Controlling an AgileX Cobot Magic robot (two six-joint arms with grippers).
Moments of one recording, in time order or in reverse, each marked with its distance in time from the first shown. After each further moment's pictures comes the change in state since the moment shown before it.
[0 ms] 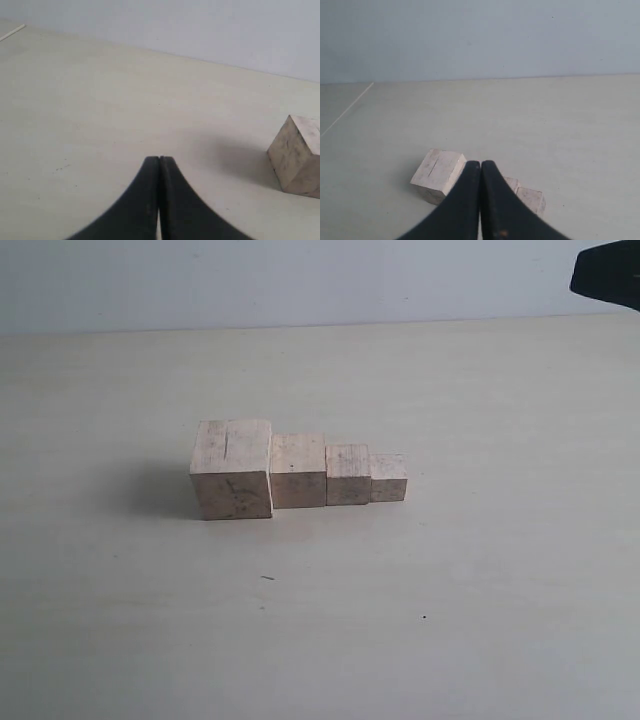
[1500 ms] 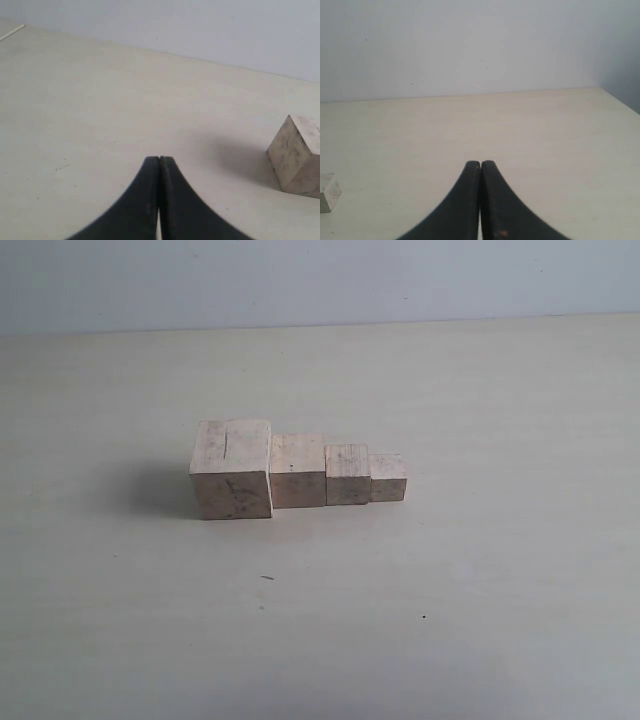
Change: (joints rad) left arm 0.000 0.000 0.000 0.000 0.002 0.000; right arm -0.395 -0.811 0.704 -0.443 -0.207 0.136
